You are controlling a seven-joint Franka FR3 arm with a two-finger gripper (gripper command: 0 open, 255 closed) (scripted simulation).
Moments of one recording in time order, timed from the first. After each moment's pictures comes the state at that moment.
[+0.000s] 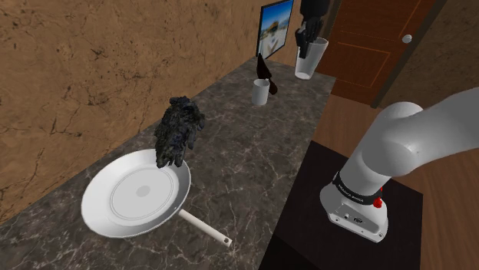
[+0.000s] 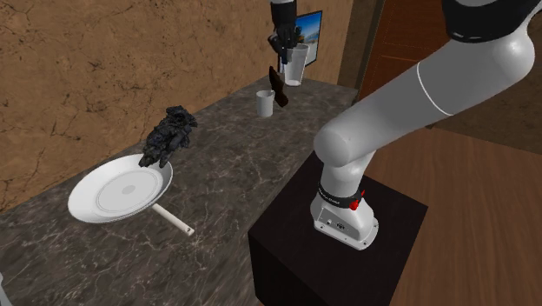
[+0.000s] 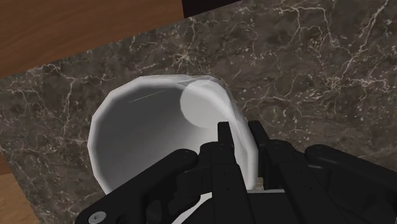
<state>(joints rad) -0.06 -0.68 -0.15 -2.32 -0.23 1.64 -0.10</state>
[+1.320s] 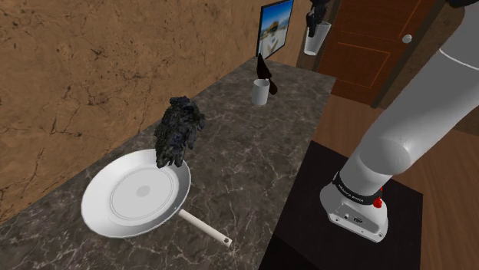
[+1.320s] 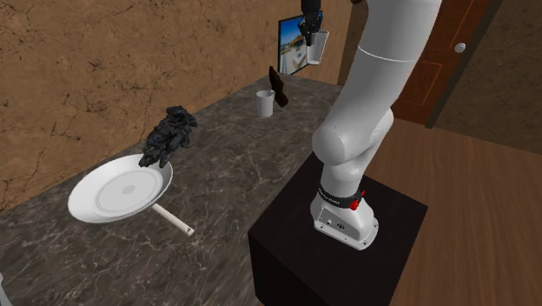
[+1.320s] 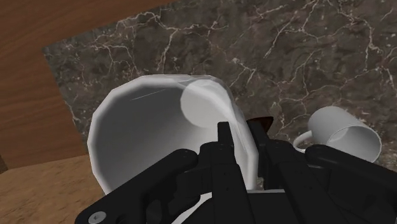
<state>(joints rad) -0.14 -0.10 -0.54 -1.80 -0.18 1.77 -0.58</state>
